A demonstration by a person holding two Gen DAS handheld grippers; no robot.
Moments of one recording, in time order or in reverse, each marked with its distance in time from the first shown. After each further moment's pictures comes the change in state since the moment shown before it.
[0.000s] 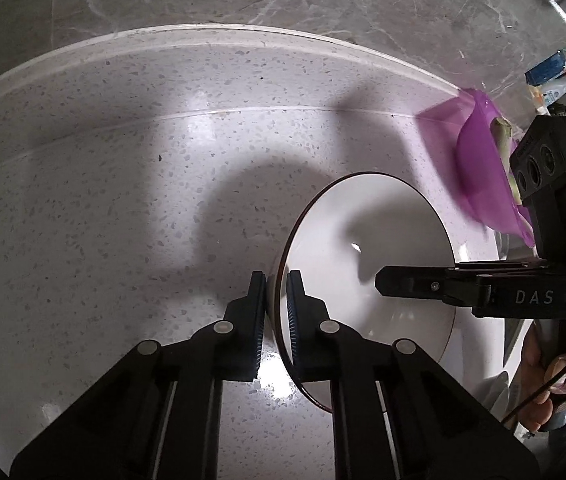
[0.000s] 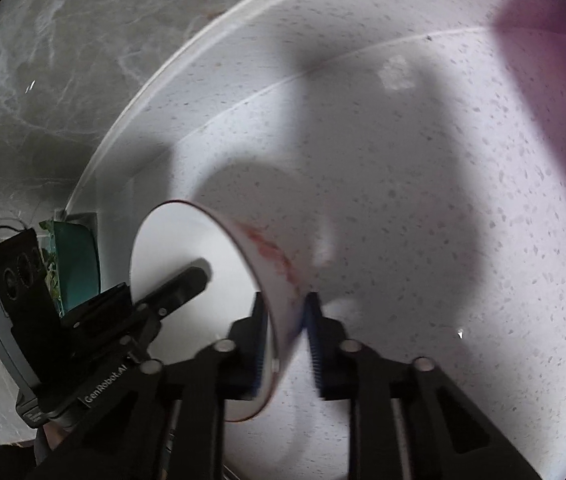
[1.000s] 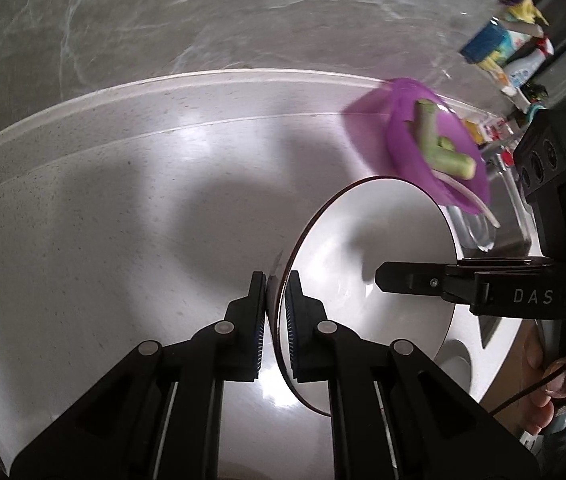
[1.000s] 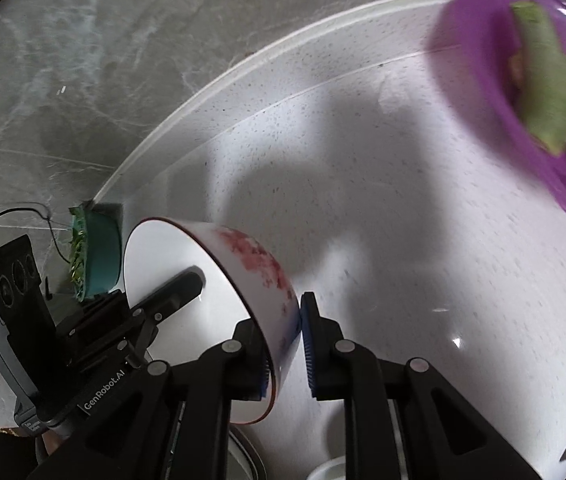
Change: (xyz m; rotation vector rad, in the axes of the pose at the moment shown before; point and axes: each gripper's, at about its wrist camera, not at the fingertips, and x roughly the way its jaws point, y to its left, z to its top) left arm -0.078 -0.093 -0.054 0.072 -0.068 0.021; right arm -0.086 0.007 -0.069 -0.028 -0.095 -0.005
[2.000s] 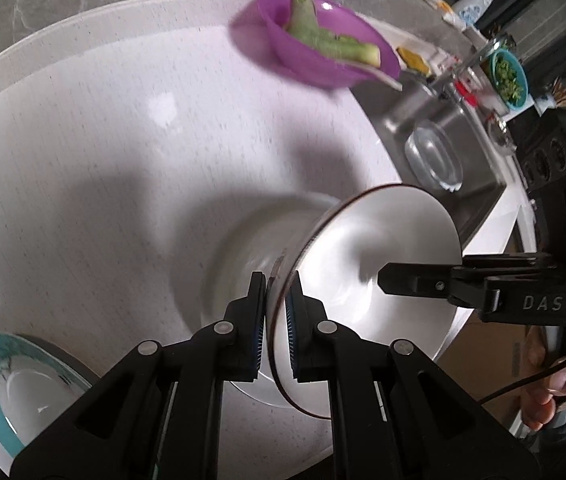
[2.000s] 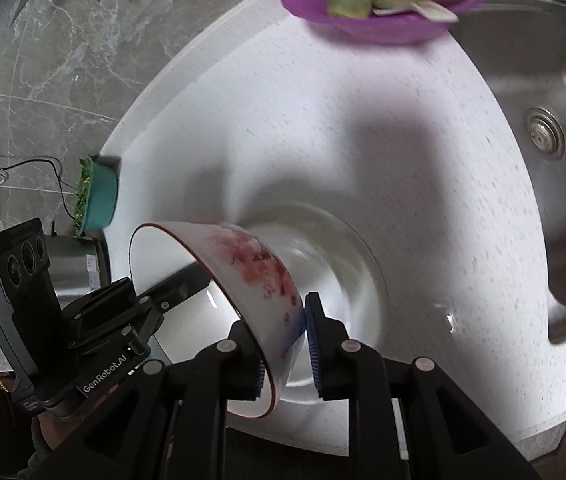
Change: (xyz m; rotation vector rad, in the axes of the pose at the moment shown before) left arm 0.009 -0.163 -0.162 0.055 0.073 -0.031; right arm -0.073 -0.088 -0.157 0.033 0.000 -0.005
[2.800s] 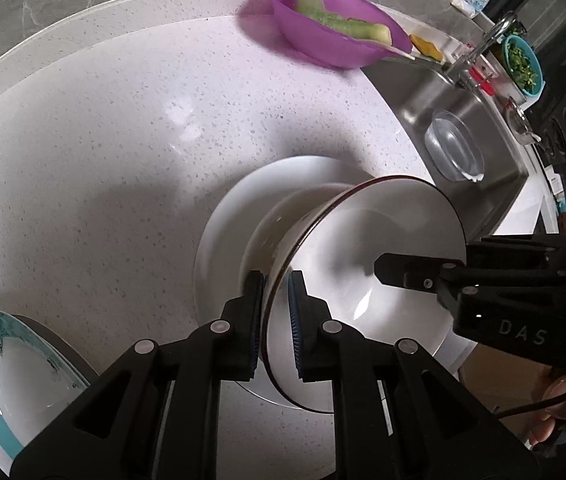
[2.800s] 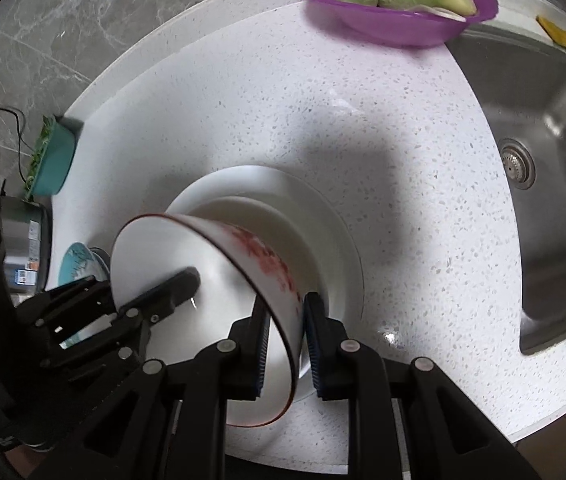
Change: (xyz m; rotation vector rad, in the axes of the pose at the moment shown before) left arm 0.024 -0.003 -0.020 0.014 -0.026 0.076; right arm 0.025 0.009 -0.016 -0.138 -0.031 -0.217
